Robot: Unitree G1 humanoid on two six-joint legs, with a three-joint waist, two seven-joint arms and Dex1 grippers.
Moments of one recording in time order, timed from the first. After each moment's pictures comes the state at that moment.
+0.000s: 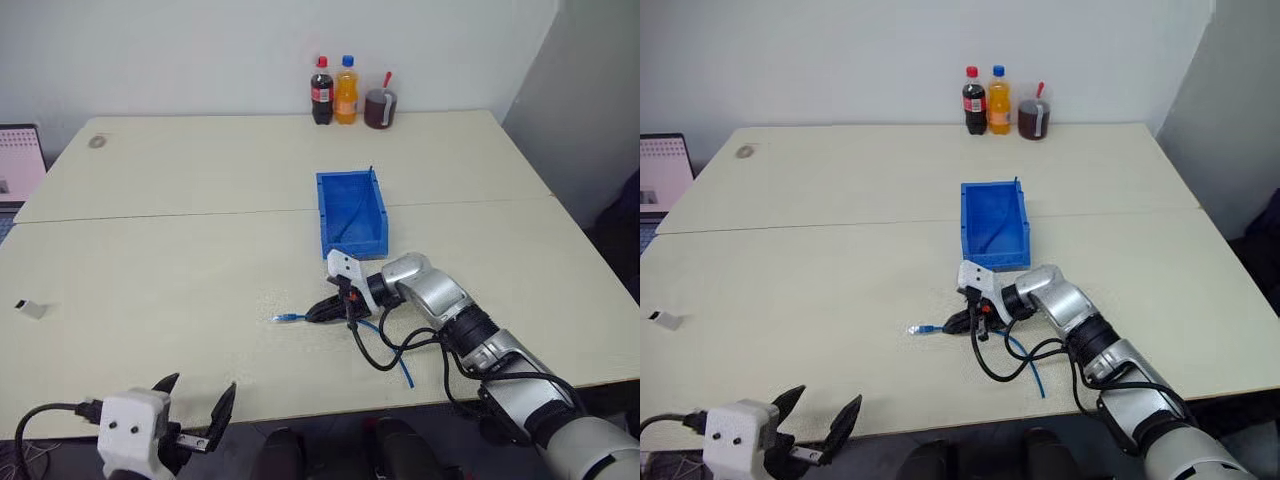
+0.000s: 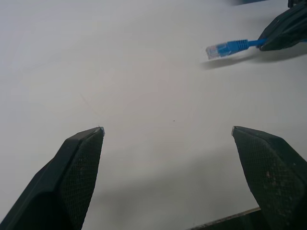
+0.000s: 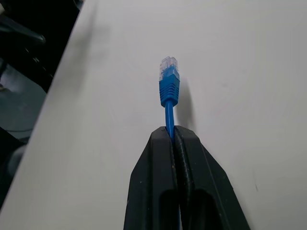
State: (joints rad) left arm 0.95 0.11 0.33 -0.94 -0.25 0.36 -0.47; right arm -0.81 -0.21 0.52 0.52 0.14 0.37 1.23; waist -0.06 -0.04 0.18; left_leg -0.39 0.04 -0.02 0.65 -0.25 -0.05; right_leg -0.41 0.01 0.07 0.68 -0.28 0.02
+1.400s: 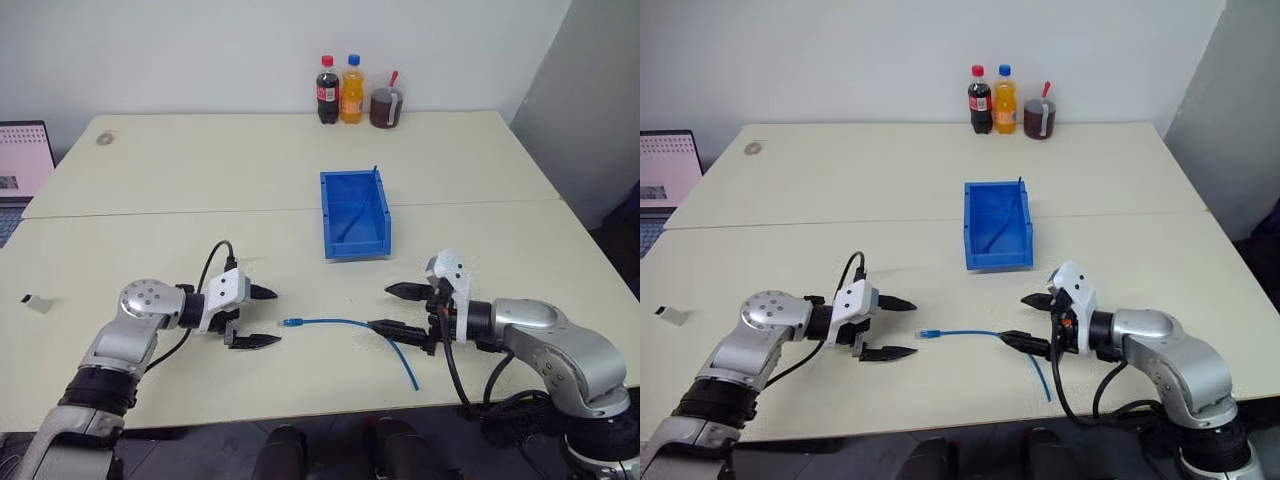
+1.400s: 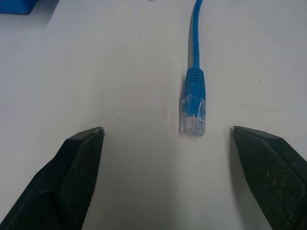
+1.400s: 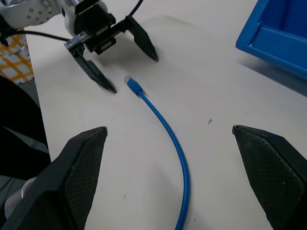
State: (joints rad) left arm -0.40 0.75 -0.15 0.35 -0.17 -0.08 -1.37; right arm -0.20 -0.55 0.03 -0.58 0.50 0.95 0.83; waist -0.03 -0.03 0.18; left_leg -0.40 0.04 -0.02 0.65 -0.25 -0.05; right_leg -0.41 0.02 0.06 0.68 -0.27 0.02
